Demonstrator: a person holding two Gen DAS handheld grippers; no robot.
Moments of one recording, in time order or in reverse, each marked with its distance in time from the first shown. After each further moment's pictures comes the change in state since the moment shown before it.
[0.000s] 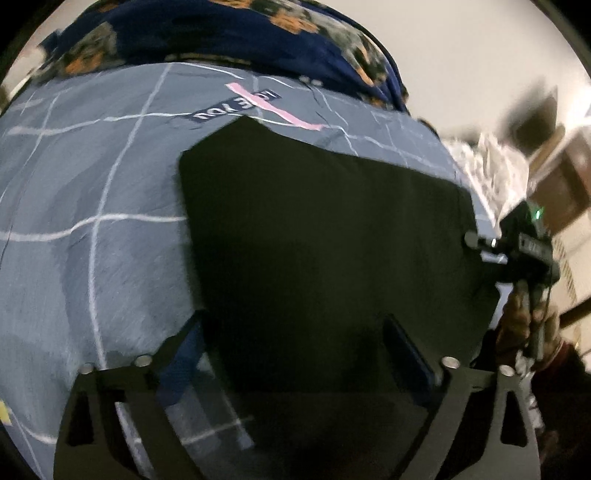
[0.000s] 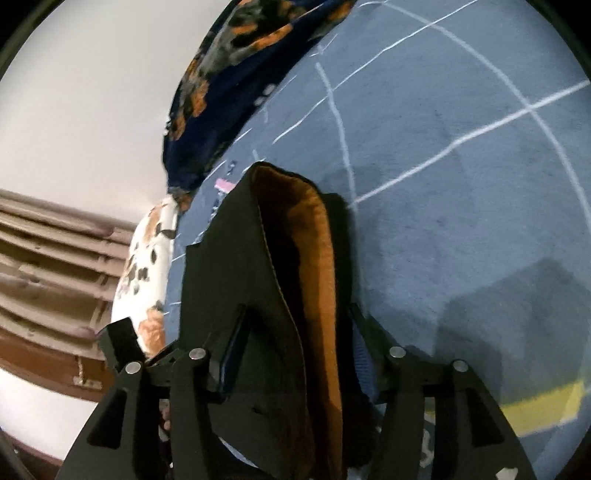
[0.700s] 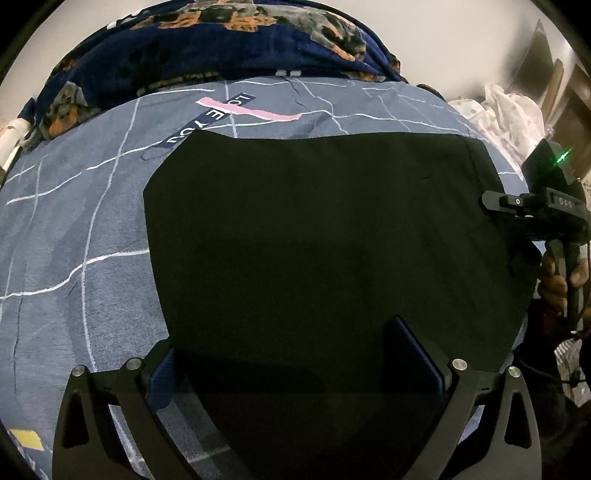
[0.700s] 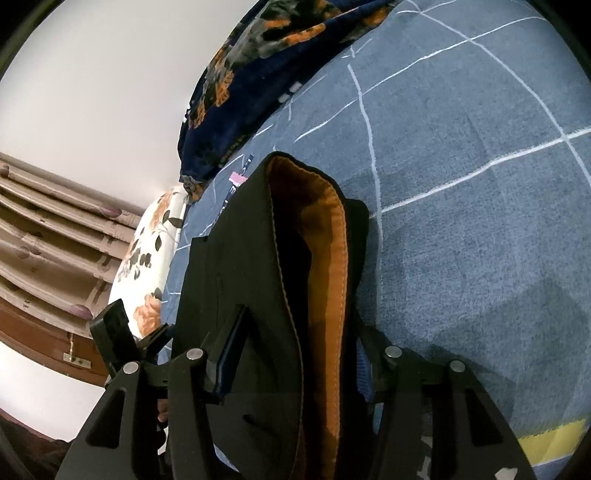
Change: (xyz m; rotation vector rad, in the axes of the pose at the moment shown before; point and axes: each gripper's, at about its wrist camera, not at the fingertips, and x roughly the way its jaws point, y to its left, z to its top) left arm 0.019 -0.033 0.002 0.170 0.000 0.169; right arm 0.011 0.009 0.000 -0.111 -0.020 0.002
